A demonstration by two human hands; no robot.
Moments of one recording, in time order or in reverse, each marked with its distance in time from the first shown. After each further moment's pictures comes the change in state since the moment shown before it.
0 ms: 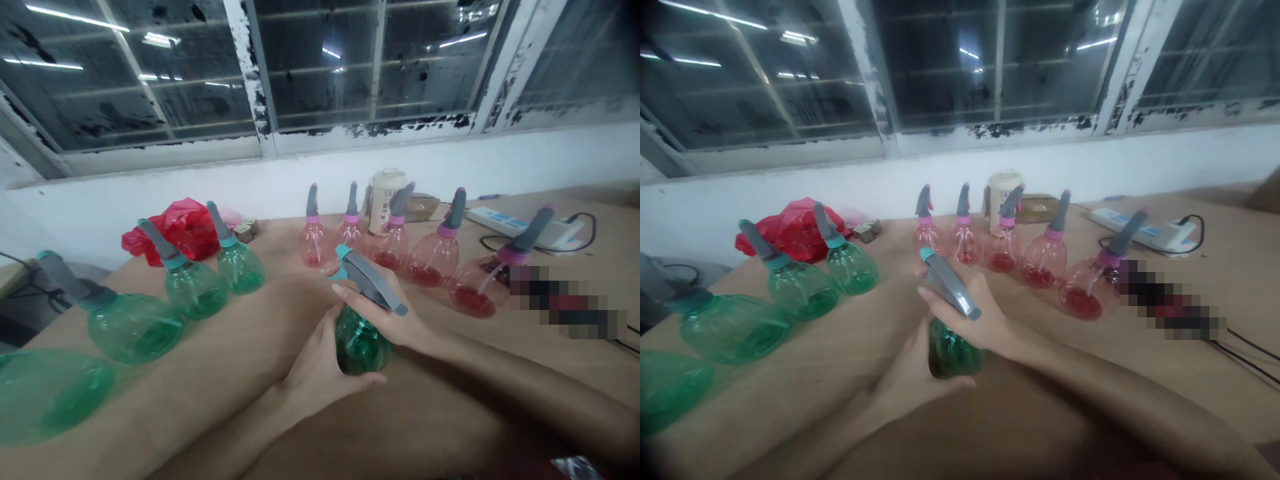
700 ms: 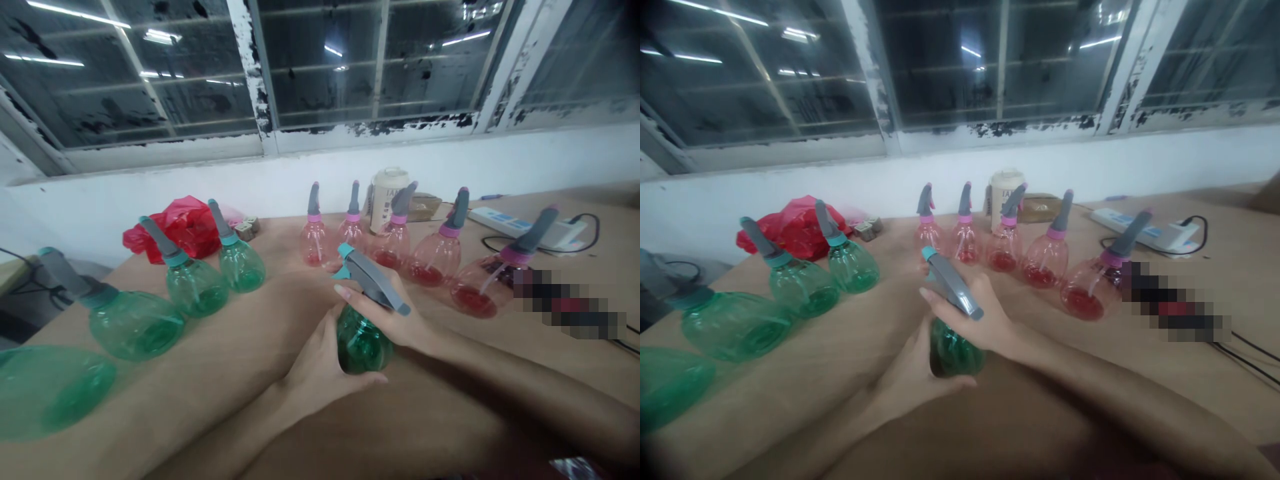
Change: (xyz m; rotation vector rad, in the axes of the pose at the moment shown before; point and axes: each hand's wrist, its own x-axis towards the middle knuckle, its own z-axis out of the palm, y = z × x) left_hand 0.000 0.002 -0.002 -0.011 -0.006 0.020; right_hand 0.000 -0.004 -0.001 0.014 -0.001 0.011
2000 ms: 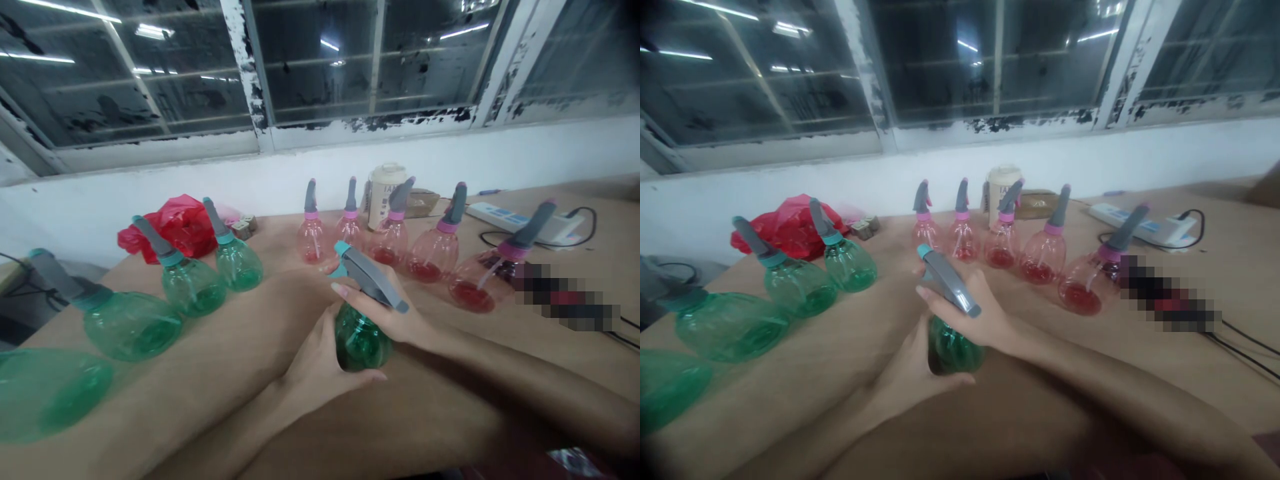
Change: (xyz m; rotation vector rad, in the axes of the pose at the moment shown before) left_hand -0.001 0.000 0.004 0.039 0.064 -0.003; right_hand 0.001 -0.005 -0.003 -0.022 -0.052 0.042
